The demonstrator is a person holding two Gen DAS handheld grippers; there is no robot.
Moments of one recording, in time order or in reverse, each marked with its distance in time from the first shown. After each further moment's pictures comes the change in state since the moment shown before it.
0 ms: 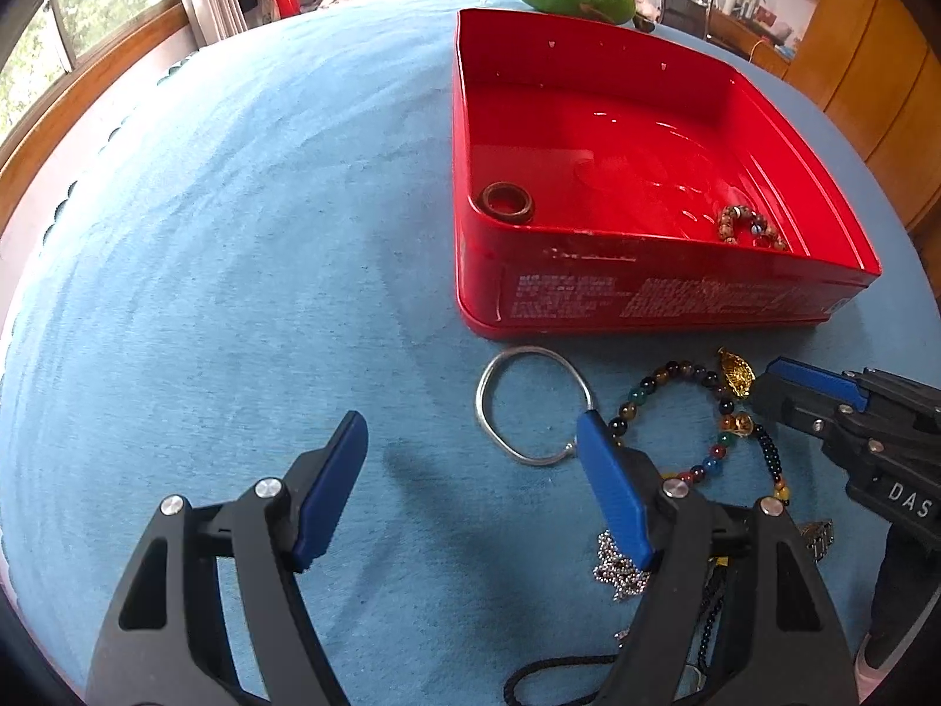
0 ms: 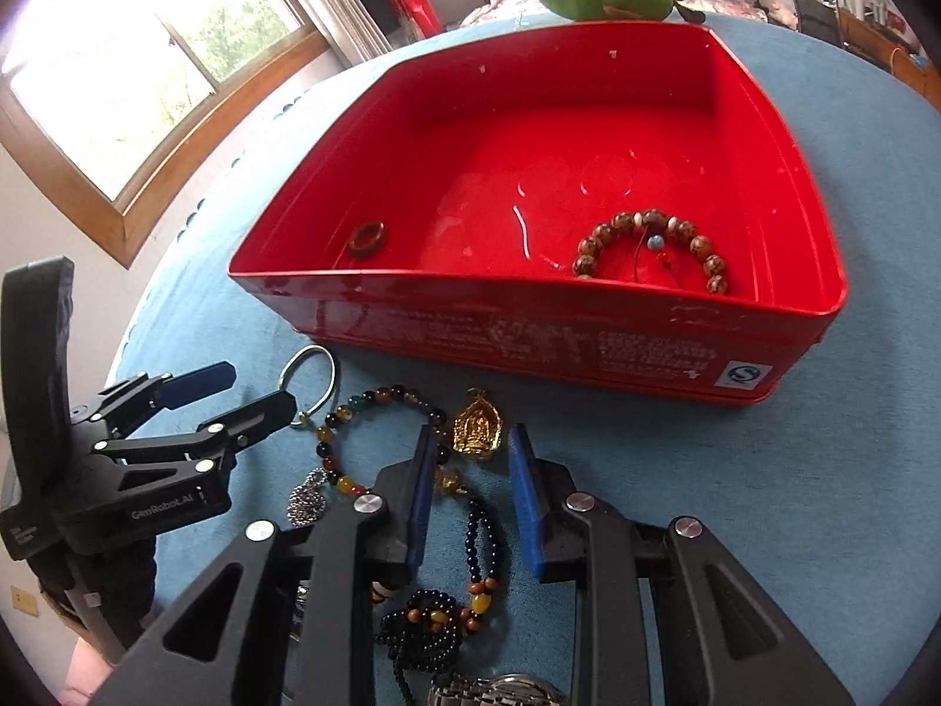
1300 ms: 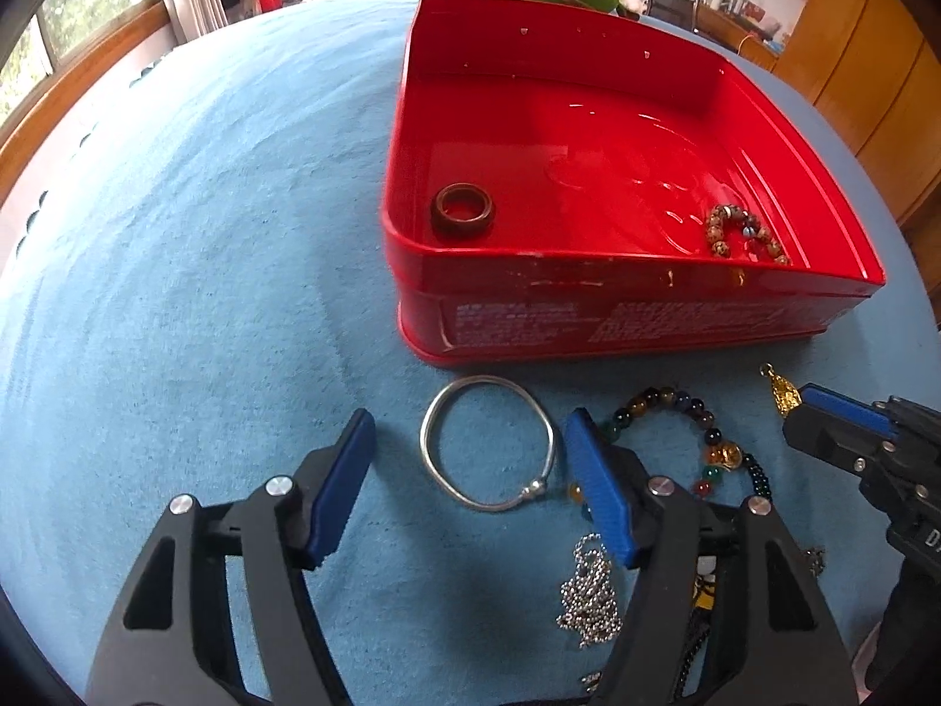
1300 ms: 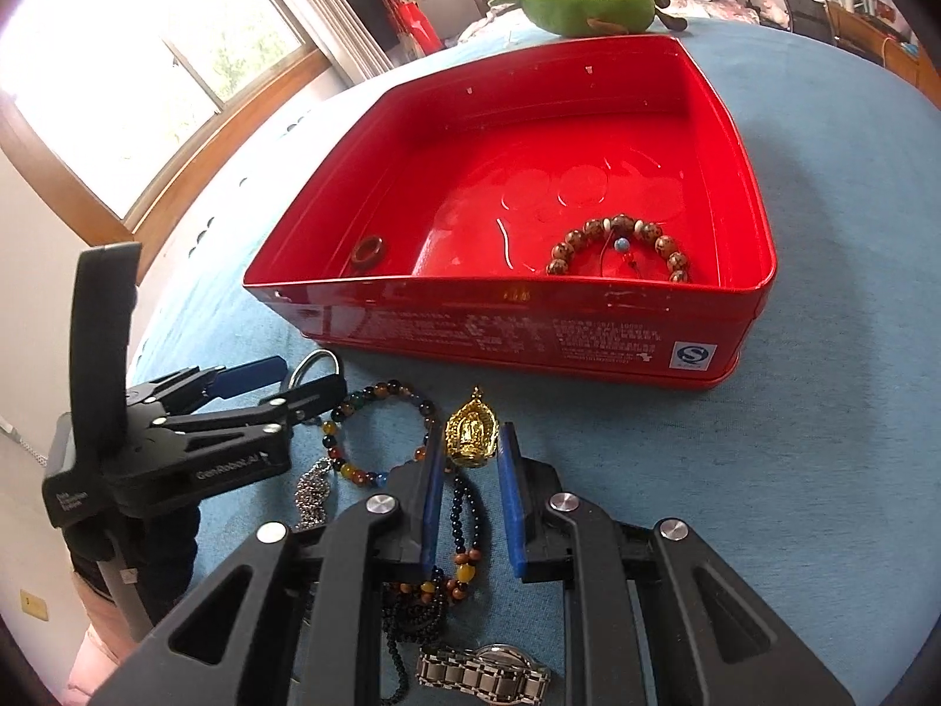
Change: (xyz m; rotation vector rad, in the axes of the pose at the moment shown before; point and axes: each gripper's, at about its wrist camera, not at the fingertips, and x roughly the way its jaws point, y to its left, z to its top) left arm 0.013 -0.010 0.004 0.017 0.012 -0.031; right arm -0.014 -0.008 -0.006 0.029 -0.042 0.033
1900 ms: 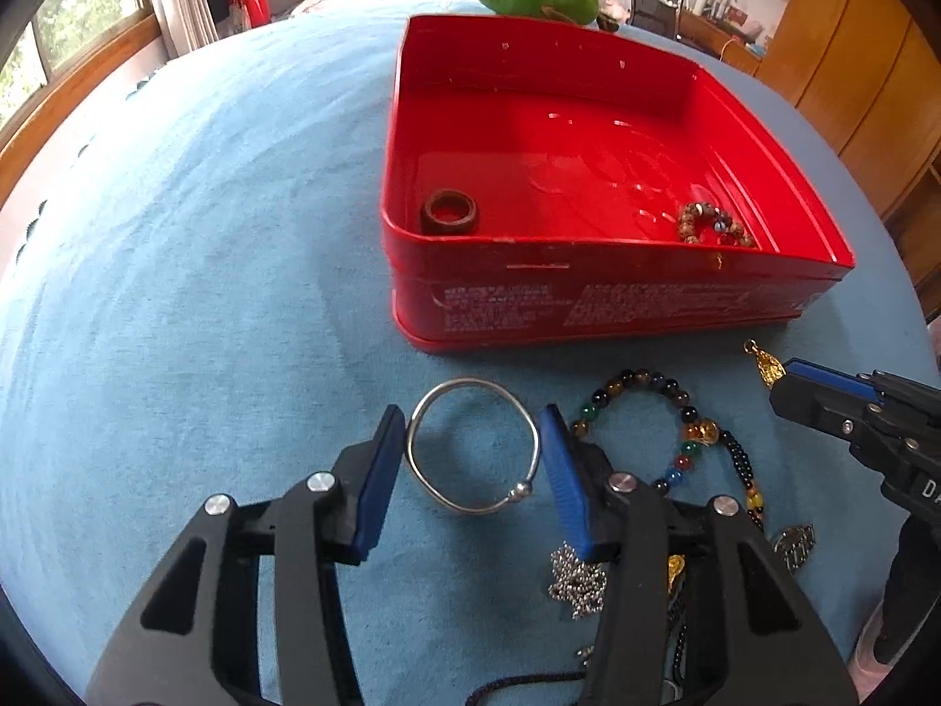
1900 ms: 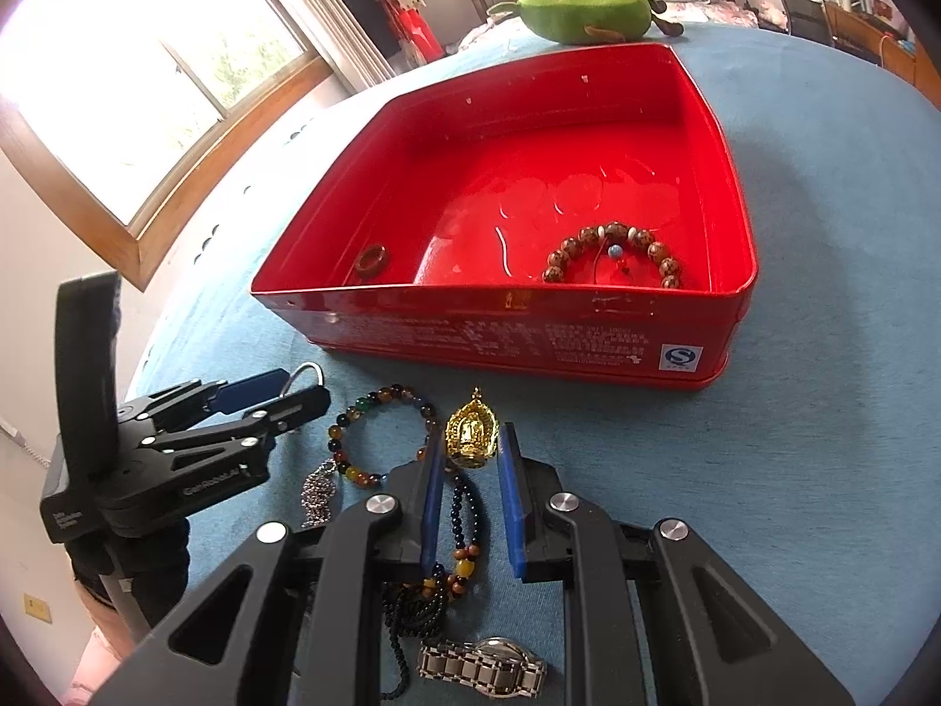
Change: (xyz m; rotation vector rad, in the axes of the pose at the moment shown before) left arm -0.021 0.004 -0.014 0.015 -0.040 -0.030; right arm -0.010 -0.002 -0.003 0.005 -0.019 0.011
